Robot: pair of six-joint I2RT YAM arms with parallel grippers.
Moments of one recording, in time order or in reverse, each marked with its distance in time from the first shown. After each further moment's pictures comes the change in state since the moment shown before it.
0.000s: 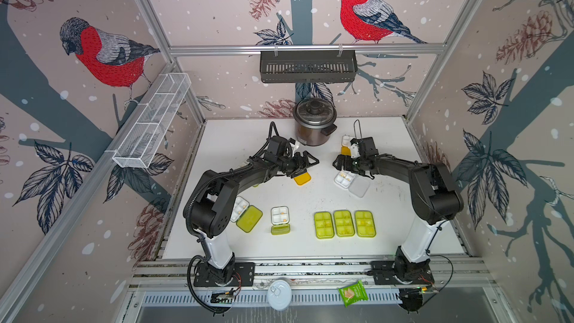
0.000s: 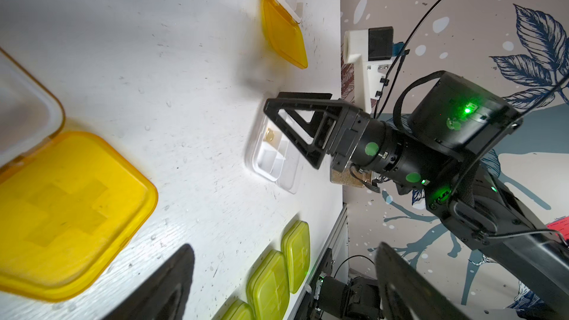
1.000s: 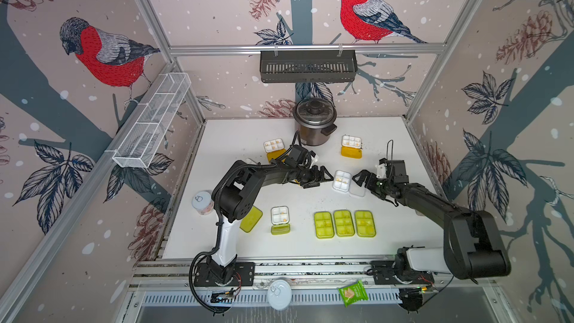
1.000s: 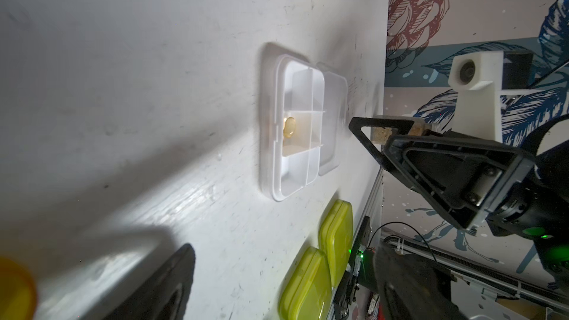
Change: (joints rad) left arm -0.140 0.269 0.146 -0.058 0.029 0.147; right arm -0.205 -0.482 -0.480 0.032 -0.072 0.212
